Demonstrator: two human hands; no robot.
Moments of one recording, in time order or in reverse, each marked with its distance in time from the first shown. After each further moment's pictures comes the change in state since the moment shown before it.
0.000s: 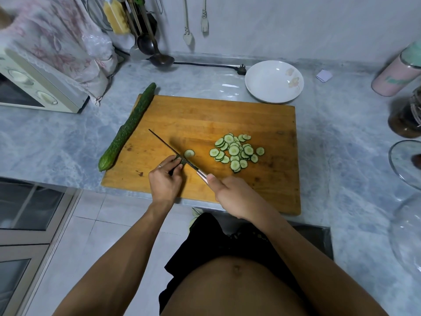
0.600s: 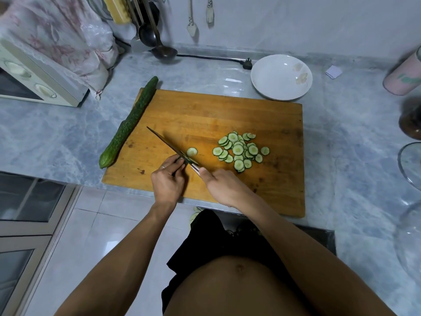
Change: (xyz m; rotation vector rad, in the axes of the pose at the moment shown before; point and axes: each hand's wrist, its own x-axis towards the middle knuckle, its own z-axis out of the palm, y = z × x) left_hand -0.002 -0.005 0.002 0.021 -0.002 0.108; right_hand 0.041 -0.013 0.010 -0.055 -0.035 0.036
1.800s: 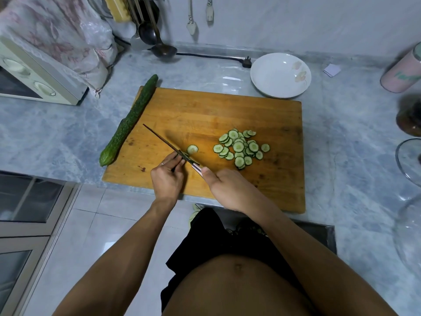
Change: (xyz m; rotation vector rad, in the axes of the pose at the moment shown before) left_hand 0.002 -0.001 -0.002 0.008 0.010 -0.062; right_hand -0.020 0.000 -0.001 -0.028 0.031 -0.078
